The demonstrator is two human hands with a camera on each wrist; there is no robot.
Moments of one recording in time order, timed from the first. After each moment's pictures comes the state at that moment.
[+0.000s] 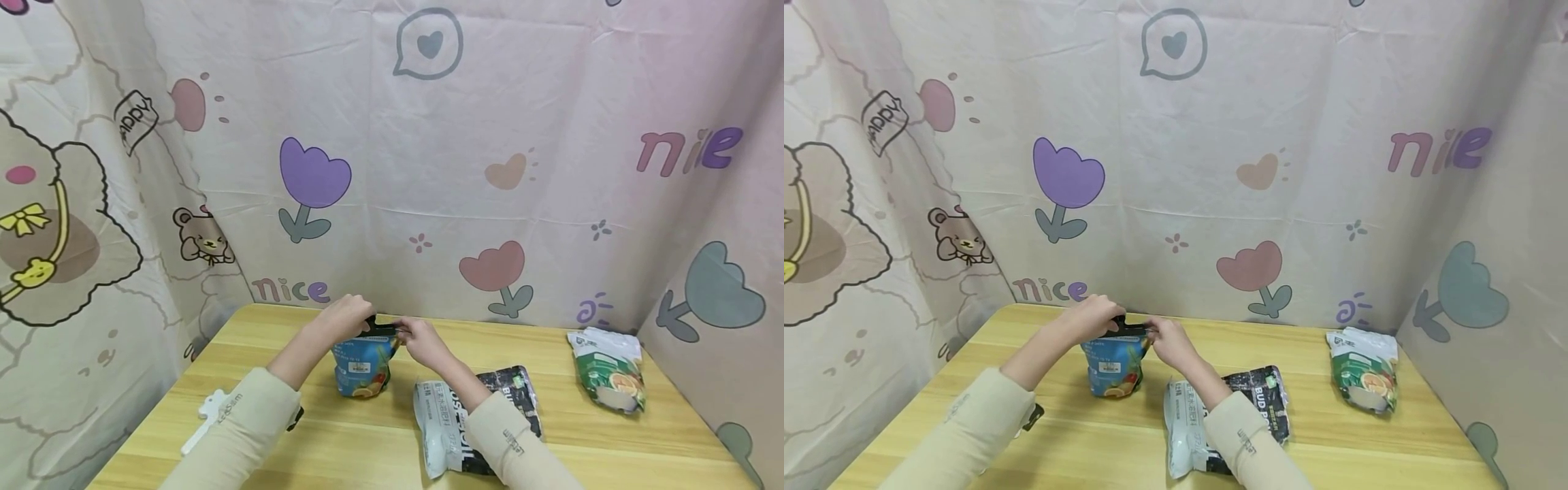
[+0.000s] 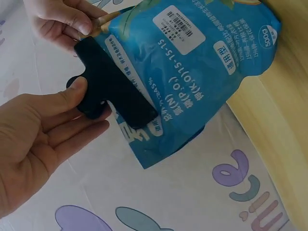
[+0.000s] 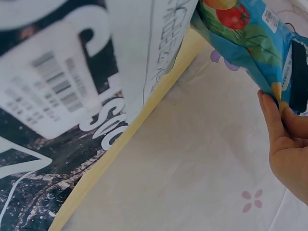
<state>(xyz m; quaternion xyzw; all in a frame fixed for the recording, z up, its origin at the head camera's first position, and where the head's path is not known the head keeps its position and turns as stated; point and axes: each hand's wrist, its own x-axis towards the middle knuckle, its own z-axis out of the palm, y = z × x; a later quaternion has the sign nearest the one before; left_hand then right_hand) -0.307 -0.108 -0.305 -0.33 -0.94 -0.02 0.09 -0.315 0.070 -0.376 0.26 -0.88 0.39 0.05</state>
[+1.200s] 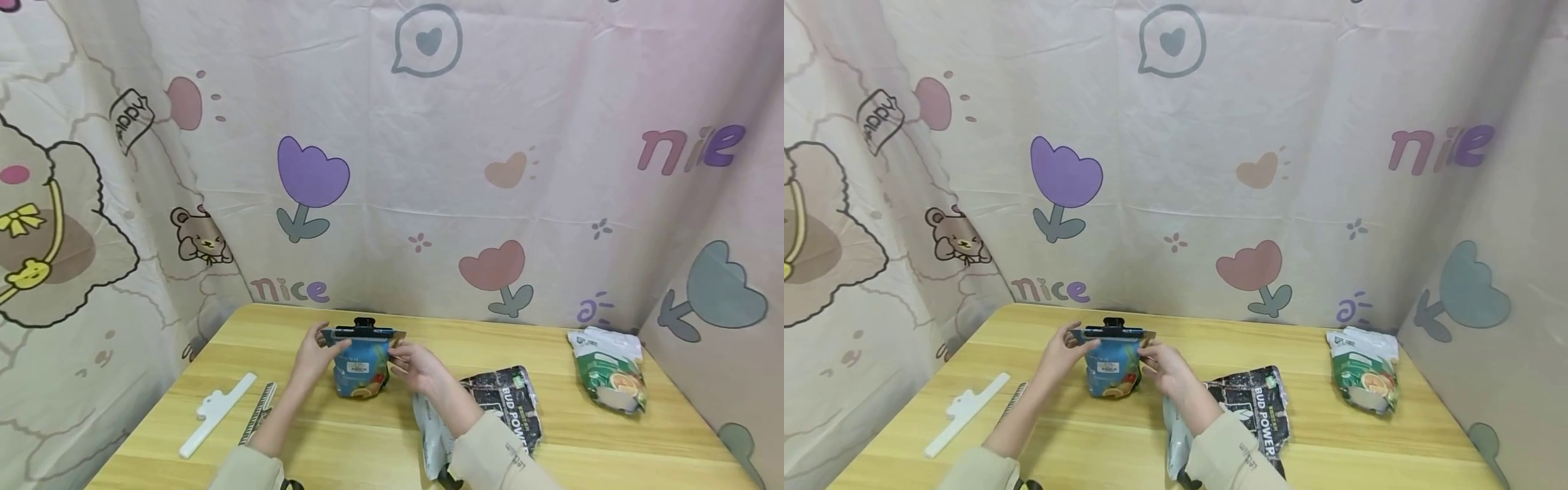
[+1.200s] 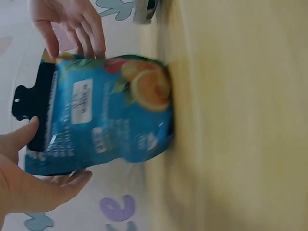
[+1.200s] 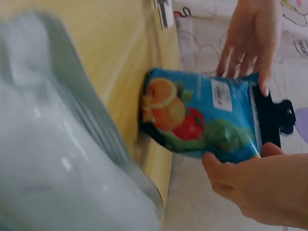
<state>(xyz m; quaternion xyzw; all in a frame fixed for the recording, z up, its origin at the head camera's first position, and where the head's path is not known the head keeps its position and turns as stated) -0.285 -0.142 -0.395 0.02 -0.82 -0.56 0.09 -0.291 0.053 -0.396 -0.04 -0.53 0.83 -0.19</state>
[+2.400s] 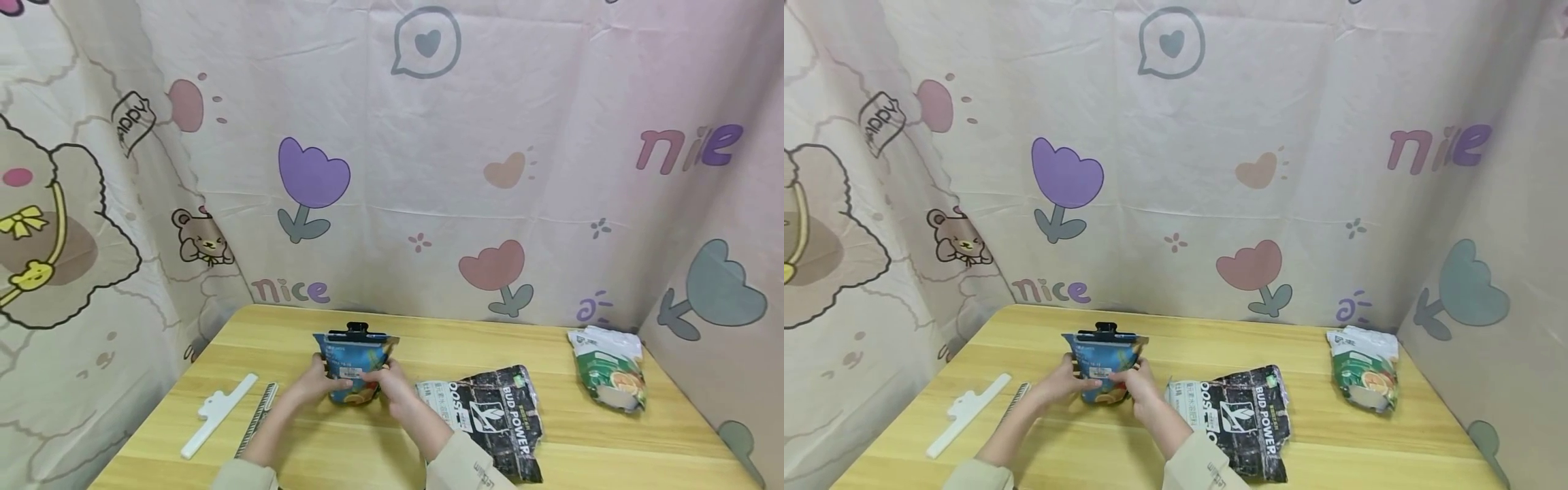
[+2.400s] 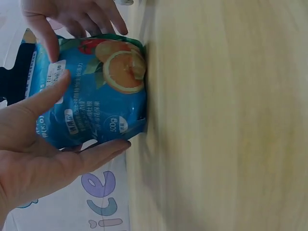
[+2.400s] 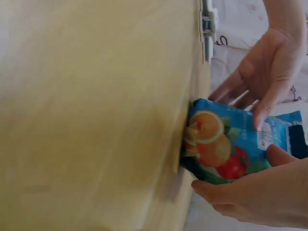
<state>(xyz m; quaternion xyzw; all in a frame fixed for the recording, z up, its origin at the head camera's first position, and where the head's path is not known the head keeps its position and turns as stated) -0.273 -0.160 -0.428 -0.04 -0.85 -0.52 -0.05 -0.269 0.010 -0.426 -0.04 -0.65 0.75 -0.12</state>
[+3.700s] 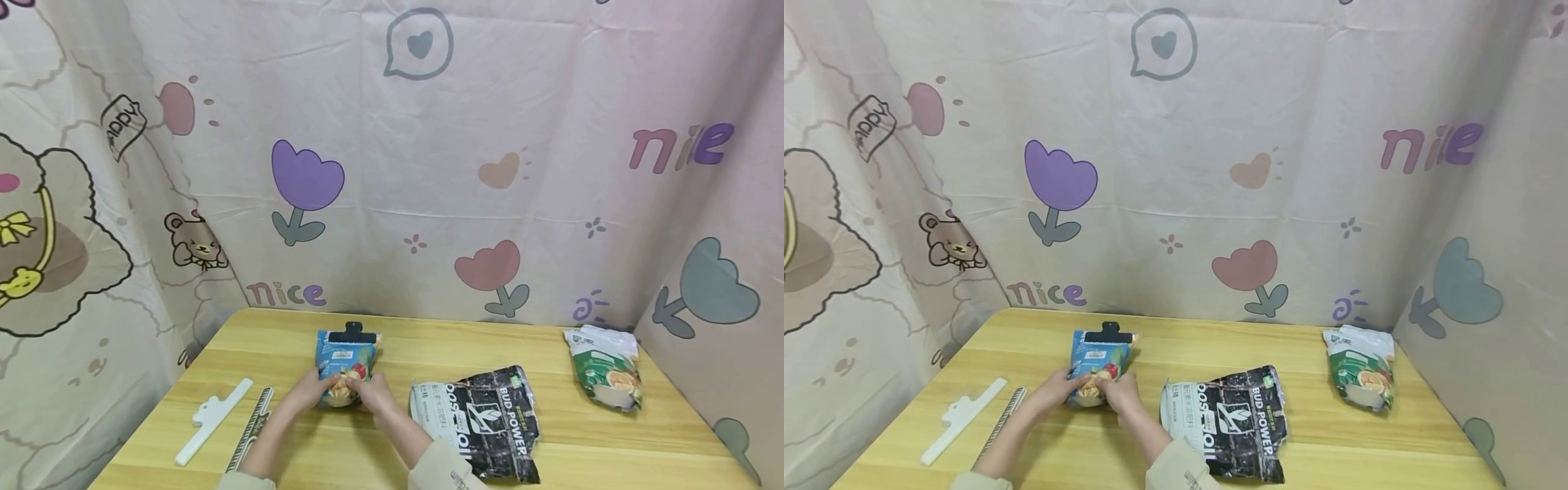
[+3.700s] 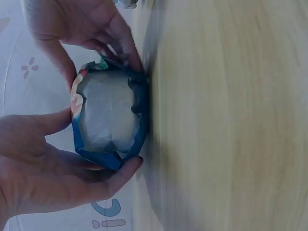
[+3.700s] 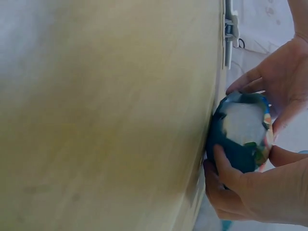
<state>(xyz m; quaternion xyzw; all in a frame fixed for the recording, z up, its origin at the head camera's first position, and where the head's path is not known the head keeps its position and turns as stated) -0.268 -0.153 -0.424 -0.05 -0.86 -0.51 -0.04 -0.265 -0.013 -0.441 -0.03 -0.72 0.69 -0.08</state>
